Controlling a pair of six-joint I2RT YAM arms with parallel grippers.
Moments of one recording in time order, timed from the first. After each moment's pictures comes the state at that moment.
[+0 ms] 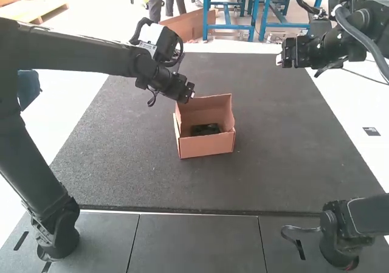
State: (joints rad) left arm -0.55 1.56 1.13 -0.31 -0.21 -0.01; right arm 0.21 1.14 1.18 -0.69 0.00 0.01
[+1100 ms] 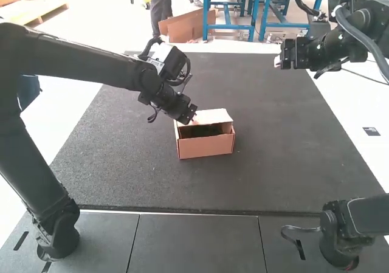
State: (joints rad) left arm -0.62 1.56 1.03 -0.36 -0.21 0.01; right arm 0.21 1.14 1.18 -0.71 -0.03 0.03
